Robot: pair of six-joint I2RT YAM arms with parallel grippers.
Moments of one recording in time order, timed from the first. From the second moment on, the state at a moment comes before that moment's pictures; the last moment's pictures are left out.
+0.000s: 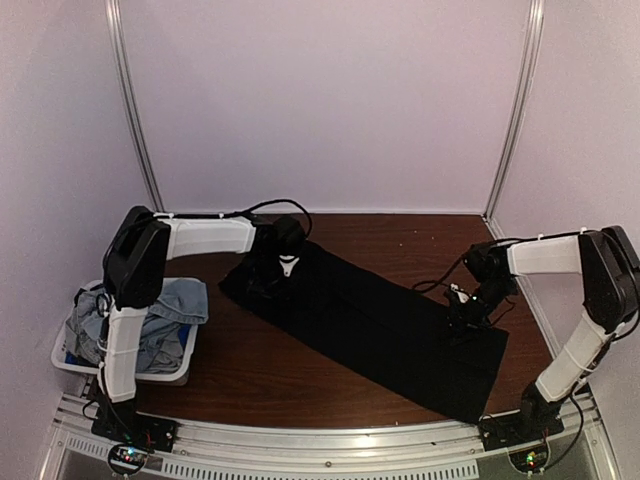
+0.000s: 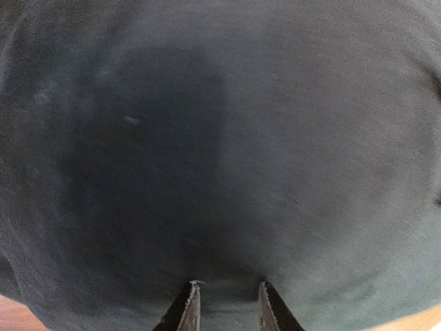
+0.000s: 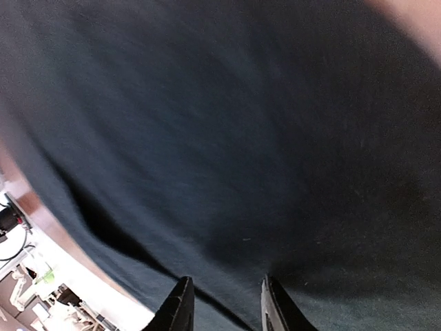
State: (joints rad) left arm -0.71 2.18 1.68 -0.89 0.06 -0.34; right arm 0.22 1.62 0.89 -0.81 -0.46 0.25
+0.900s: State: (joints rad) left arm -0.56 2.50 2.25 -0.91 0.11 -0.22; right arm 0.69 1.65 1.04 -0.67 -0.67 0.40
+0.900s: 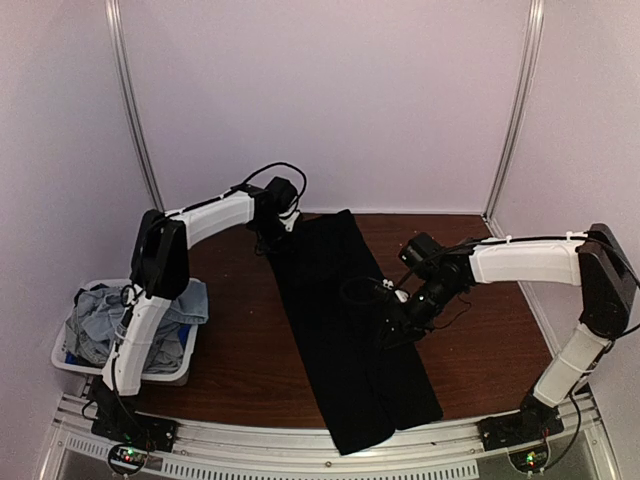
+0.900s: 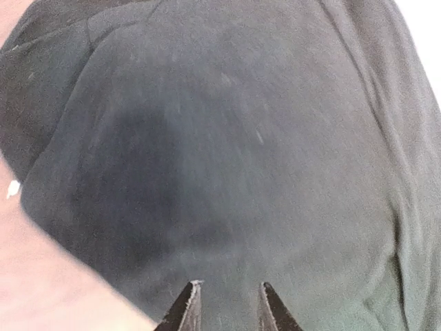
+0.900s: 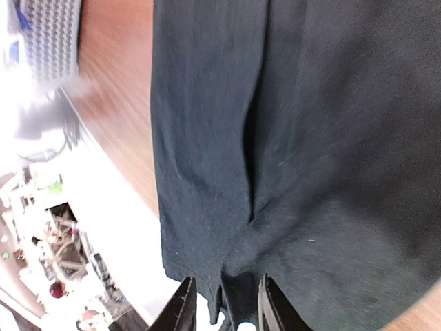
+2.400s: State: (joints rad) left arm -0.56 1.76 1.51 -0.73 0.23 -0.22; right arm 0.94 1.49 0.88 -0.40 -0.52 0.91
